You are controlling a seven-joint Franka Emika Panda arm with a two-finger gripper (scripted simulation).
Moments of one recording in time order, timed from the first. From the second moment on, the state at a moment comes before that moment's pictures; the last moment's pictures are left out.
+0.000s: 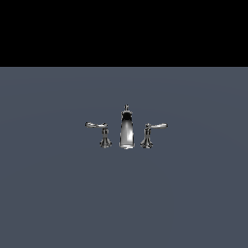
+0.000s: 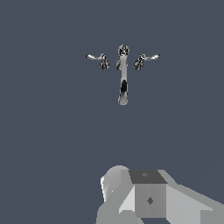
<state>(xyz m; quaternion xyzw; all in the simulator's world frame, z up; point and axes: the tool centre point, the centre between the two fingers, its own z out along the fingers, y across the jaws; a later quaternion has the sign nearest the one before) -0.262 0.005 0.482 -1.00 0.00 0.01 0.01</state>
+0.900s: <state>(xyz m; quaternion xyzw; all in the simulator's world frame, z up) -0.250 0.031 0.451 -1.00 0.07 0.01 0.01</state>
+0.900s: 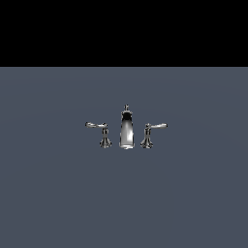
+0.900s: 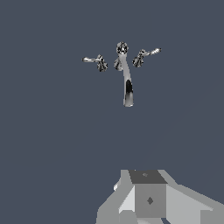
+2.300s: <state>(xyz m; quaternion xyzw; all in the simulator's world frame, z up) -0.156 0.123 0.308 -0.94 0.35 0.01 0.01</state>
